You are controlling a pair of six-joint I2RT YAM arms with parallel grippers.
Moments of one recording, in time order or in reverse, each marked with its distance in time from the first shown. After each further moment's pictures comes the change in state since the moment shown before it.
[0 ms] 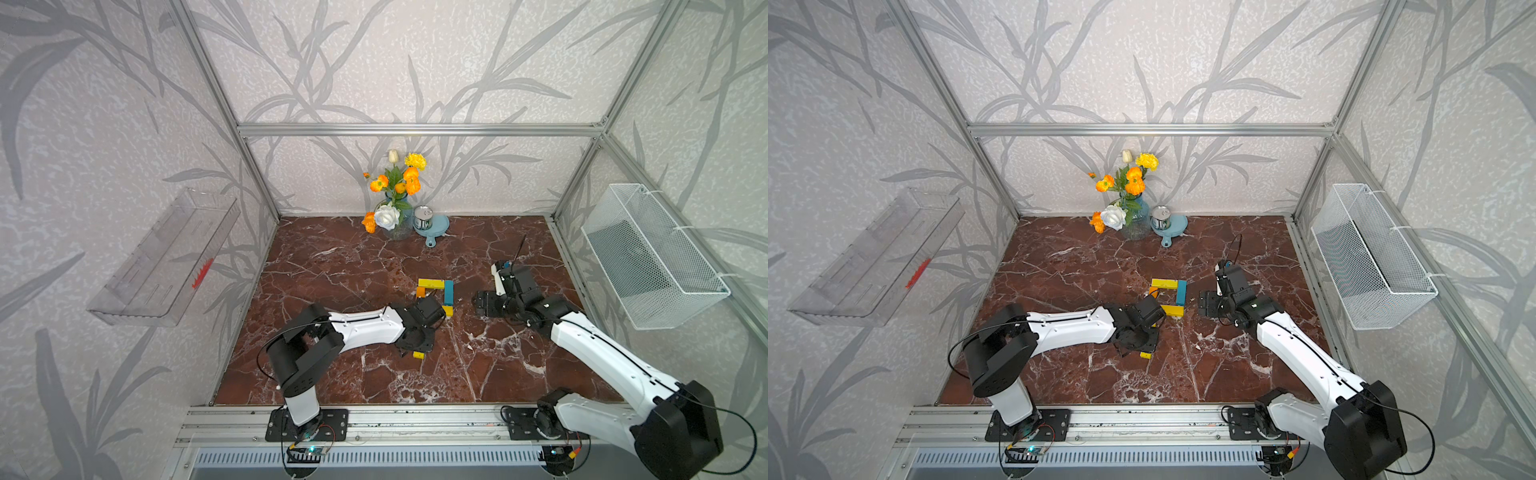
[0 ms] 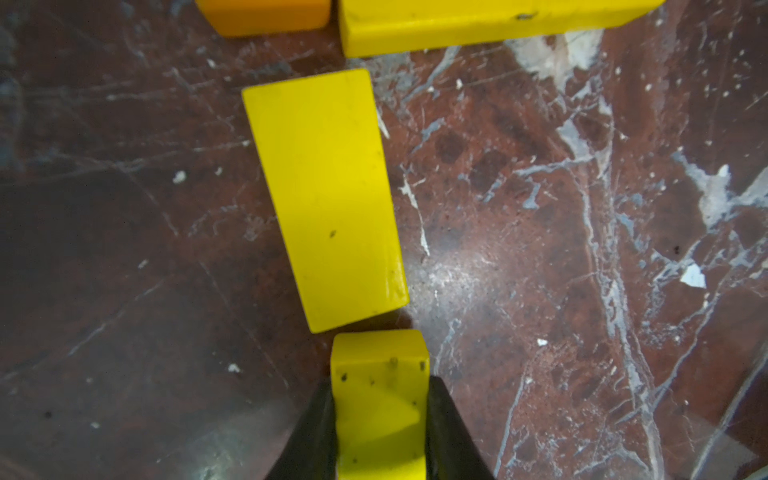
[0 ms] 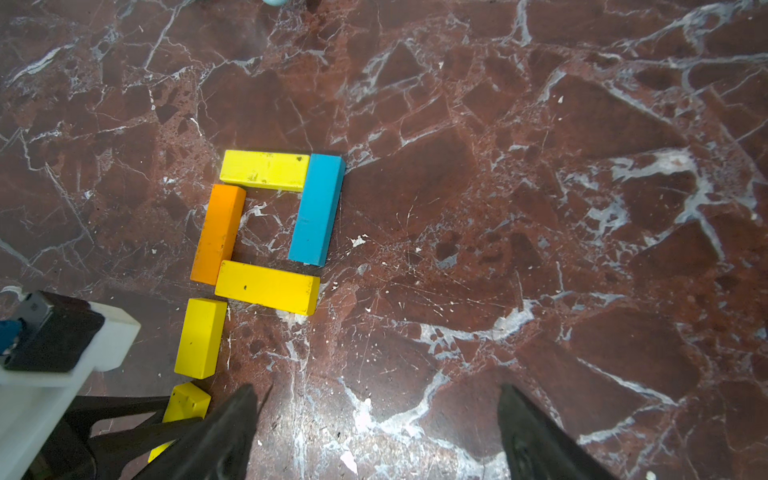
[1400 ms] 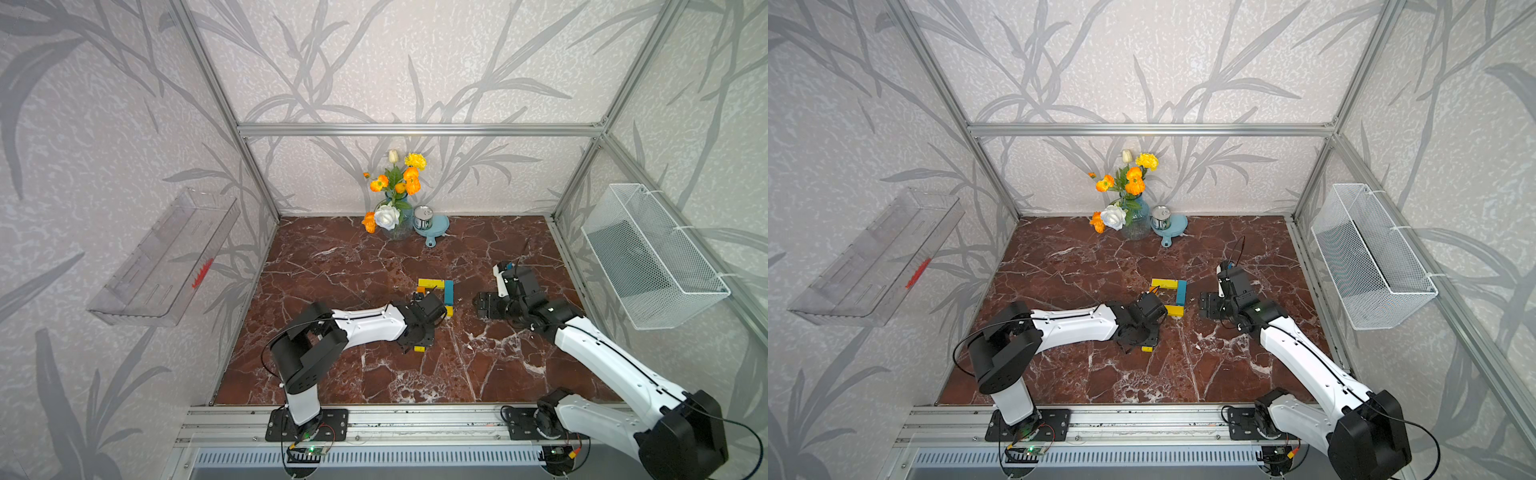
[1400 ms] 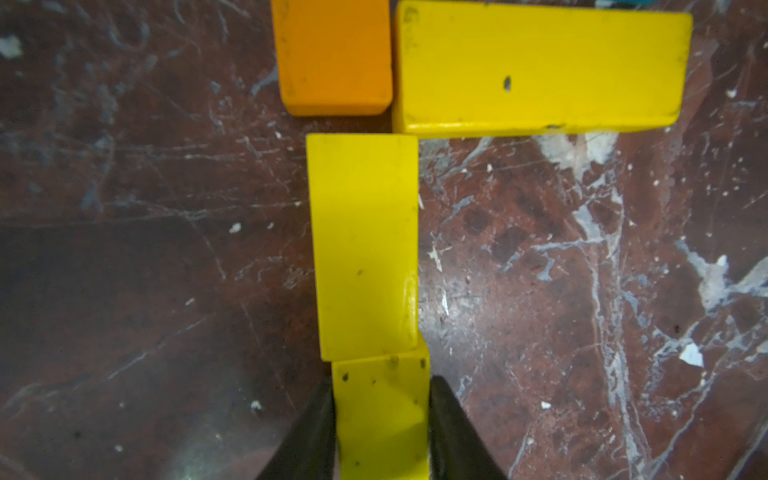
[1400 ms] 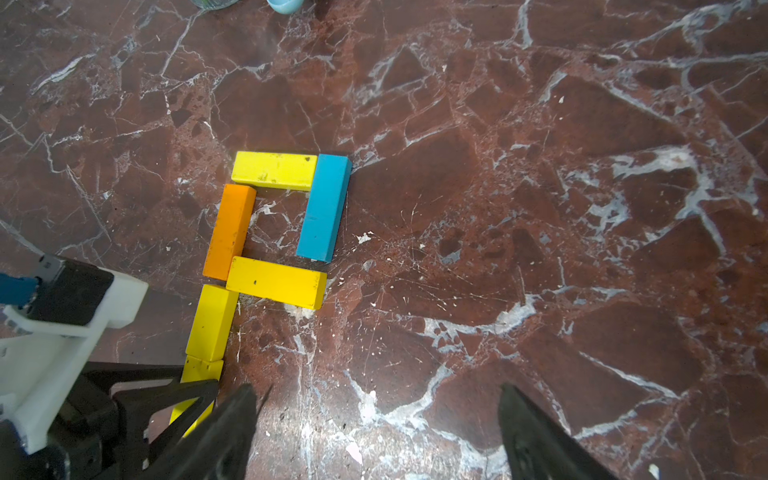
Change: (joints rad) left arm 0.020 0.025 0.023 0.024 -0.074 -0.072; right arm 0.000 -0.044 -0.017 -0.006 -0.014 0.007
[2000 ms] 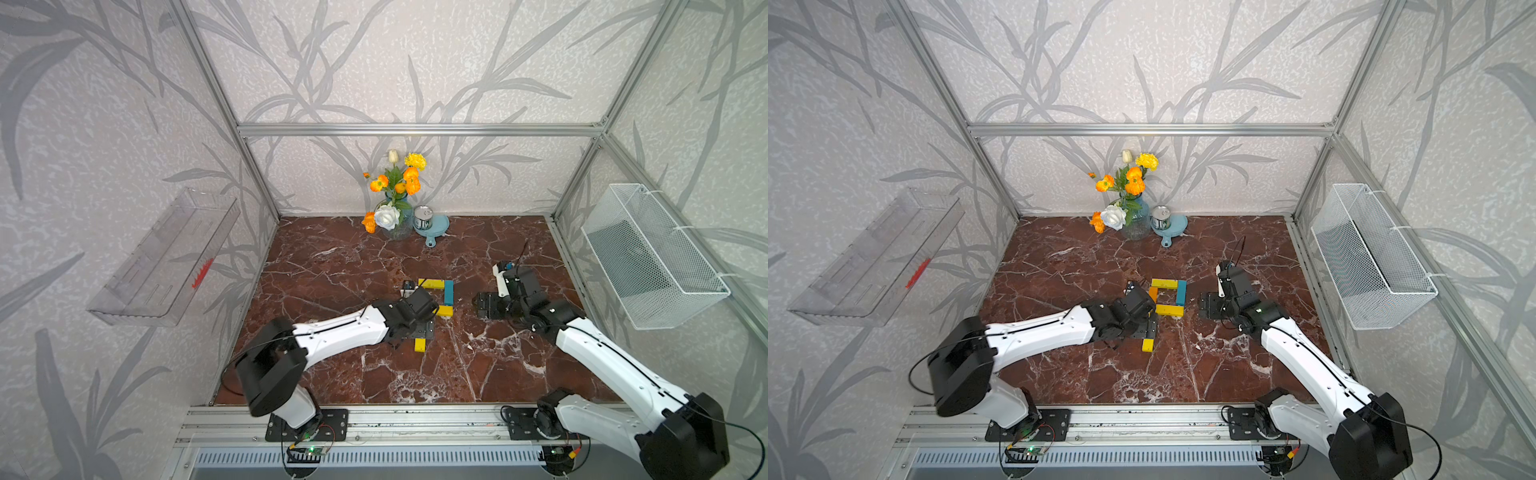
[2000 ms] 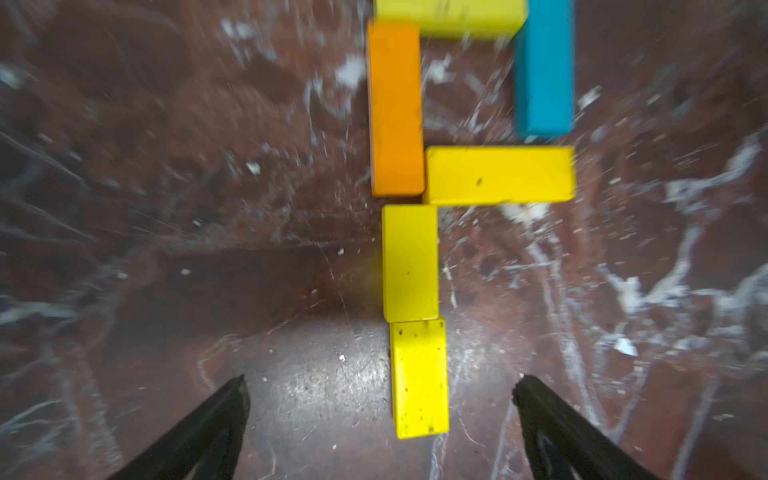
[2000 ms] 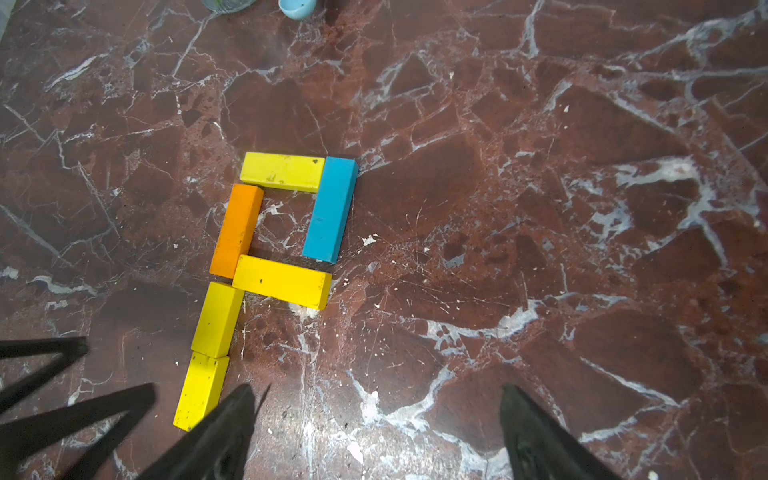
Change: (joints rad) left arm 0.004 -0.300 -0.029 -0.082 -0.190 0.065; right arm 0.000 -0.028 0.000 0.006 -0.010 -0.029
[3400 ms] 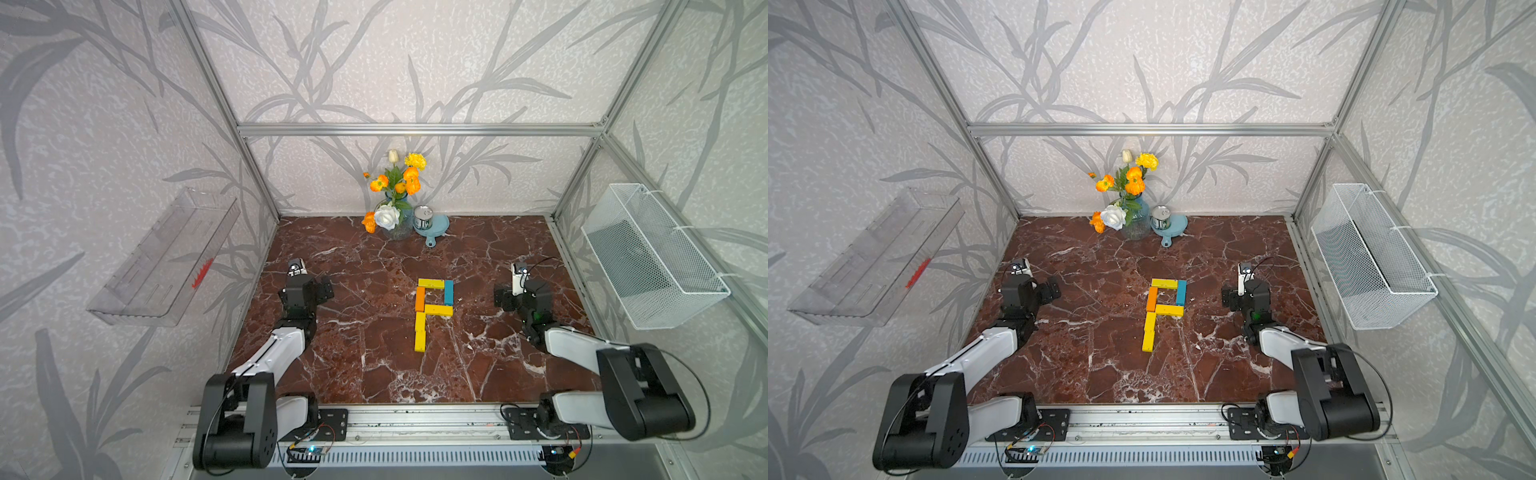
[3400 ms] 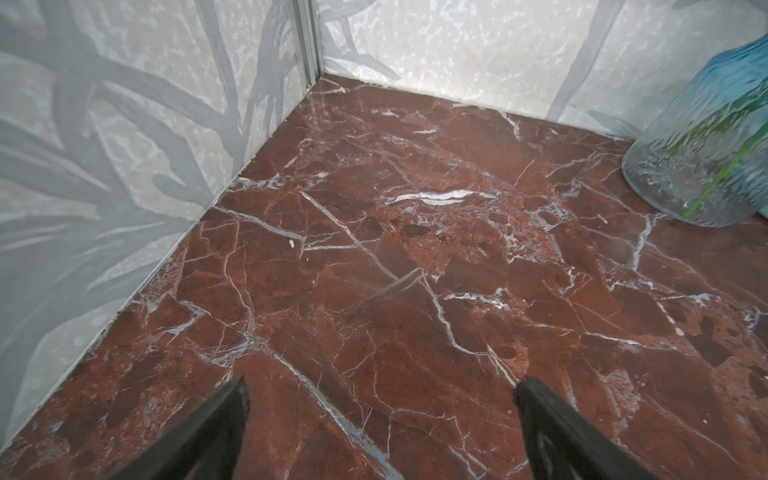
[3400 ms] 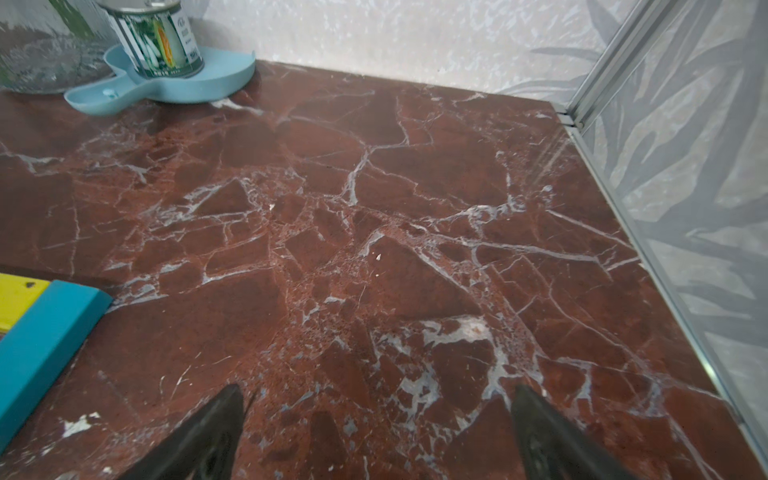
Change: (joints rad) left arm 0.975 -0.249 -0.568 0.861 0.049 0.592; right arm -0.298 0.324 -0.412 1.101 0.124 -0.436
